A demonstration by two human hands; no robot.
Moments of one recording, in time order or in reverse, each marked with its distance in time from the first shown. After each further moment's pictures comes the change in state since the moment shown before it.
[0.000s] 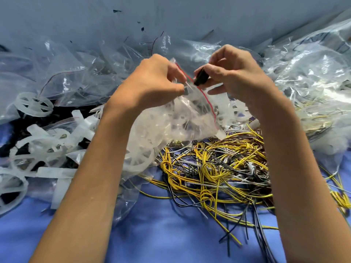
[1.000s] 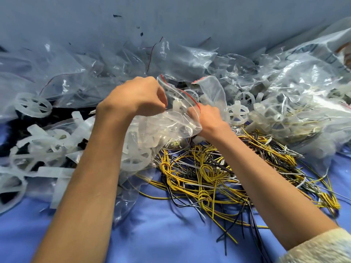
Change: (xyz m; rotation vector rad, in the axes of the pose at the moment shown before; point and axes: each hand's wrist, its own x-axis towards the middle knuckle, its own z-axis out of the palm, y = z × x) left_hand -0.008 -0.014 -0.011 0.371 -0.207 -0.203; right_hand 0.016 0.069 0.047 -1.251 -0.238 0.104
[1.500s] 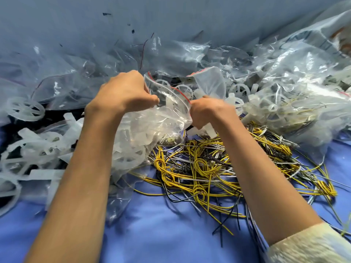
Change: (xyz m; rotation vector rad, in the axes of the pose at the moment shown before) left_hand 0.005 -0.001 0.007 -0.025 0.126 -0.105; right_hand 0.003 0.009 -0.019 -0.012 -0.326 0.059
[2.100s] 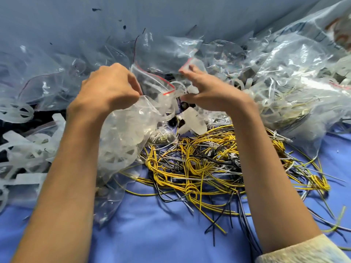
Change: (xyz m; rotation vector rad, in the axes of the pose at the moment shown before) left_hand -0.002 0.002 -0.003 0.004 0.073 -0.015; right_hand -0.025 0.038 -0.015 0.492 0.305 -0.252
